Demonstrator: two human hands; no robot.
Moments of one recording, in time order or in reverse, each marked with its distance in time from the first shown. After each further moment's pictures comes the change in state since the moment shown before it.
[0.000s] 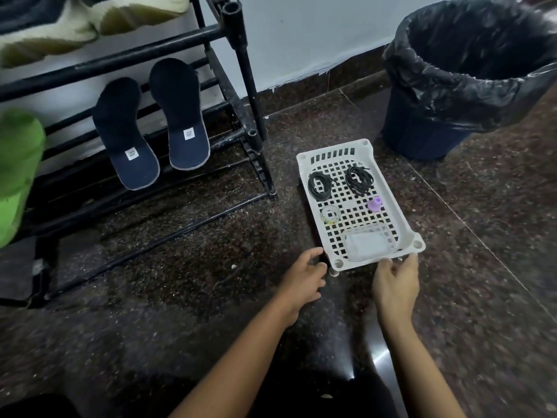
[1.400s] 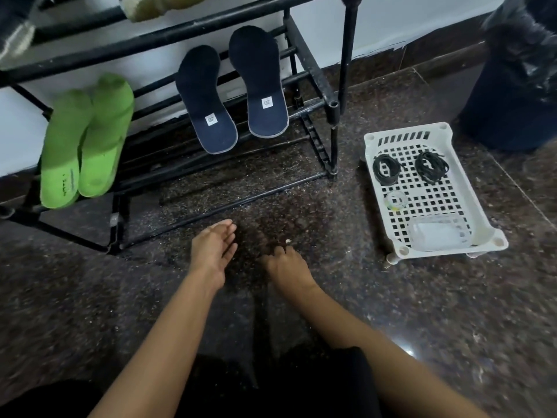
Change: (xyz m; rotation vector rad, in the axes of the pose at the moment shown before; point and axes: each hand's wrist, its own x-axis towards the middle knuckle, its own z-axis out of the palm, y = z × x) left_hand -0.043 -0.040 -0.198 -0.624 0.745 0.025; right_hand -0.142 -0.032 0.169 -0.941 -0.884 -1.162
